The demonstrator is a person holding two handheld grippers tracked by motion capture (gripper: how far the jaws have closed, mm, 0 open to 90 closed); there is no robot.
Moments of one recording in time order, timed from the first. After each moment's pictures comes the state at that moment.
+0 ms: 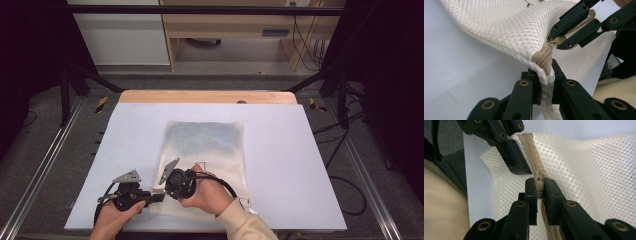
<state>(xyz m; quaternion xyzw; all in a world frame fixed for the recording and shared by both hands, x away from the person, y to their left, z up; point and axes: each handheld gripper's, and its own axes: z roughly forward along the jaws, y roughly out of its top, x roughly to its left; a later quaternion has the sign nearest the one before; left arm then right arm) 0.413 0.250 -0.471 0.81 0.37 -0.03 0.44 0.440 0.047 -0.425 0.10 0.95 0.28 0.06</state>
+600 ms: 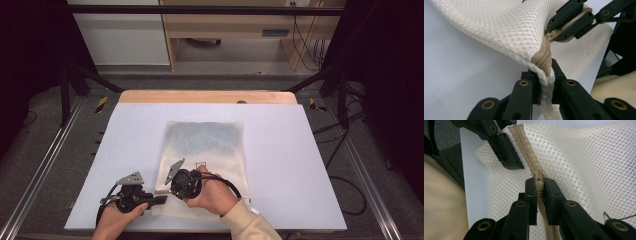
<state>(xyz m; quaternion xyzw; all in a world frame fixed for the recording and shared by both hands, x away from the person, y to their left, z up) 0.410 0.243 -0.473 0.82 0.36 -0.03 0.44 0.440 0.035 -0.428 0.11 0.95 0.27 0.06</state>
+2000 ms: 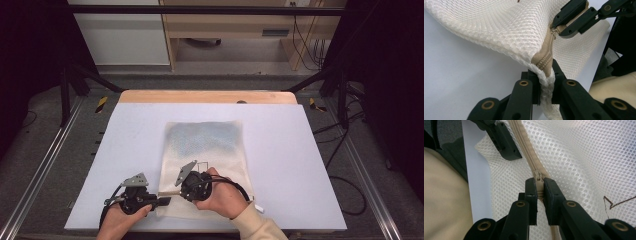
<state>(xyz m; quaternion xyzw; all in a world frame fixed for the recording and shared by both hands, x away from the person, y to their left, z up) 0.407 0.232 -0.474 0.82 0.35 -0.03 0.44 0.435 0.009 -0.431 0.12 0.95 0.28 0.05</state>
